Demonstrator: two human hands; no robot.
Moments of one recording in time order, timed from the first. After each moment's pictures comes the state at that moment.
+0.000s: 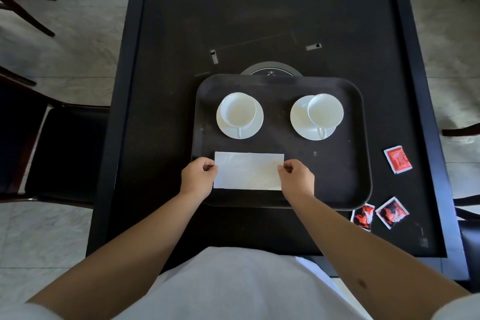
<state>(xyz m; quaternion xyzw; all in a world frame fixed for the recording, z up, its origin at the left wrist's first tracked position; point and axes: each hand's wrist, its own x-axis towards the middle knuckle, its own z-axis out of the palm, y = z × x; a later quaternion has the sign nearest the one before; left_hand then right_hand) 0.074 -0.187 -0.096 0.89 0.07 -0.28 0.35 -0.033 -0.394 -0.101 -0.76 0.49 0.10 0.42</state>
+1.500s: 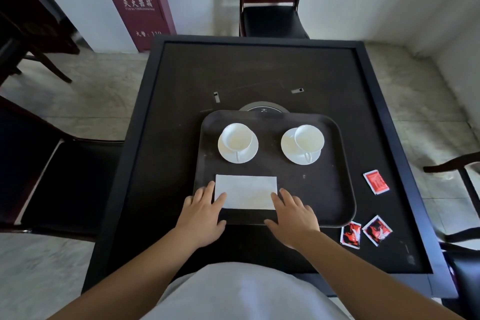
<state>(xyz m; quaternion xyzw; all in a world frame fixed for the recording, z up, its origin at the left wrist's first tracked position) 0.030 -0.156 -0.057 0.91 -0.34 -0.25 -0.04 -0.087 -0.382 -0.063 -0.95 0.15 0.25 0.10</state>
